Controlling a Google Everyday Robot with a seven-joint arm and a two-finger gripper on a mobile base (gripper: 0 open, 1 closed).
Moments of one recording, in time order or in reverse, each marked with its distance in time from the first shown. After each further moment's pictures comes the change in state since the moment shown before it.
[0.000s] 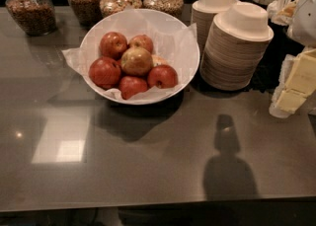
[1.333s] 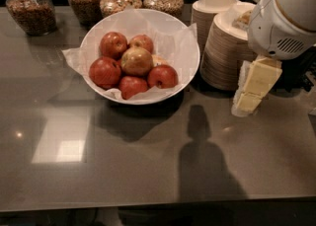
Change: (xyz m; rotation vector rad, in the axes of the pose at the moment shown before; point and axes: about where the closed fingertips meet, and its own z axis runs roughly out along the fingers) arm -0.050 -0.002 0.039 0.002 -0.082 -0.108
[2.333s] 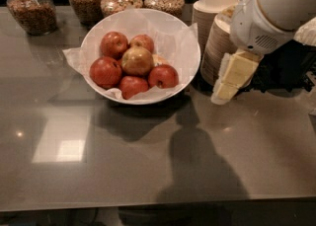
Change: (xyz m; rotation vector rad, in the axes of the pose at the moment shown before) arm -0.026 -0.026 0.021 0.051 -0.097 -0.010
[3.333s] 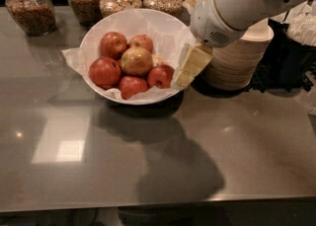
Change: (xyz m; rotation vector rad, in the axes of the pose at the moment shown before) arm -0.073 -0.025 0.032 0.089 -0.171 -0.037
